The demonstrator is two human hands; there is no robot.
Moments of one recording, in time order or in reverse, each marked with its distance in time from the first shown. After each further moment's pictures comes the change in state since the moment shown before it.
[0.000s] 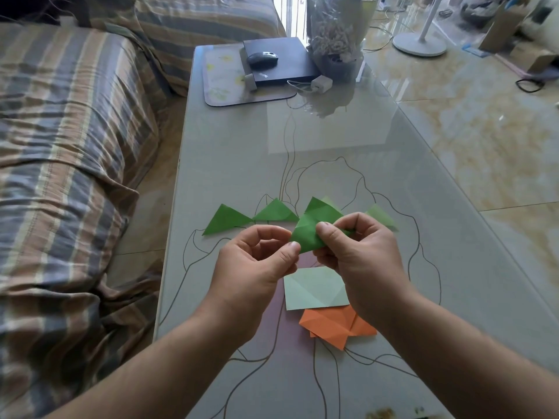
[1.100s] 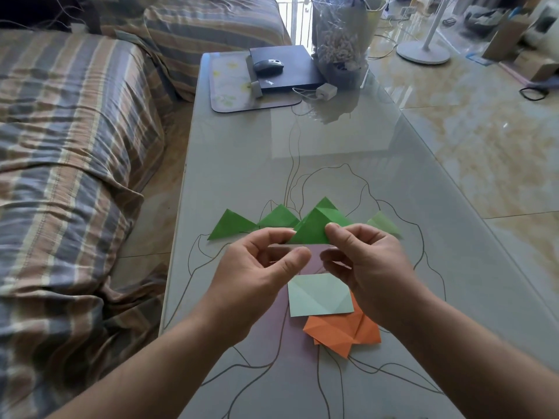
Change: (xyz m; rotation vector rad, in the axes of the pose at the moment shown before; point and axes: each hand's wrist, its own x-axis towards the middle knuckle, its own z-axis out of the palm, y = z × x) left_hand -0.003 0.015 -0.010 0.145 -0.114 0.049; right_hand 0.002 -0.011 -0.006 0.097 -0.152 0.153
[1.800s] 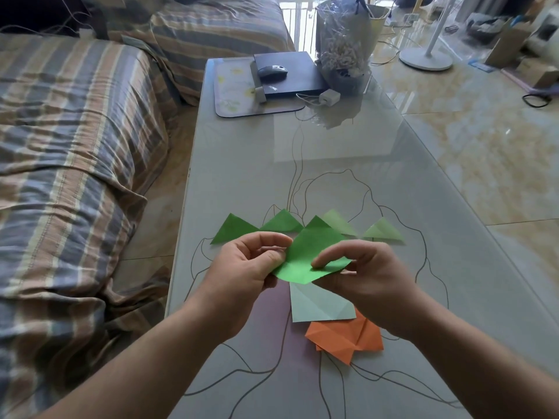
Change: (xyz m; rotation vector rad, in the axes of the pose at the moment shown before) left_hand 0.017 -0.005 -0.017 -0.074 0.018 -0.129; right_hand -0.004 0.002 -0.010 -0.453 -0.272 -0.294
